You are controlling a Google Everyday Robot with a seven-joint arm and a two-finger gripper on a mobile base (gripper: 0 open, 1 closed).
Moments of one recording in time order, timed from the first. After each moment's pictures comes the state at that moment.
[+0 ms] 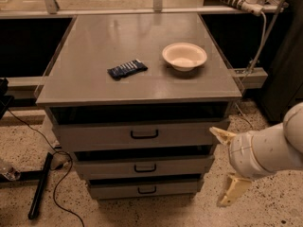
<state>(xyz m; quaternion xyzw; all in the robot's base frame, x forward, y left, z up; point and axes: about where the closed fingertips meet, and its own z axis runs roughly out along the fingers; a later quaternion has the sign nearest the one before) 0.400 -0.177 0.748 -0.67 0.69 0.04 0.26</state>
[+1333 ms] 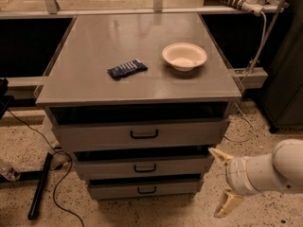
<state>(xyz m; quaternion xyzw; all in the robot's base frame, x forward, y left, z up) 0.407 -0.196 0.632 -0.67 0.68 0.07 0.28</state>
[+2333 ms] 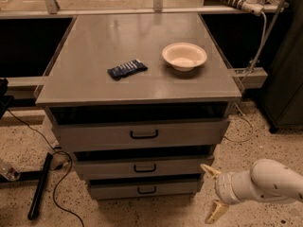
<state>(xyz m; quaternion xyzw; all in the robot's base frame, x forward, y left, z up) 0.426 -0.202 0.497 -0.66 0.68 0.11 0.29</state>
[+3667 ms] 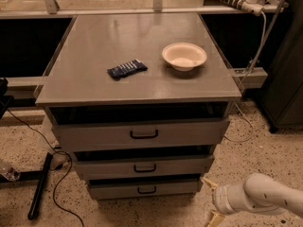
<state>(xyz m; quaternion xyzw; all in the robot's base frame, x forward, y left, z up) 0.423 -0.211 0.400 -0.65 0.69 0.14 0.28</state>
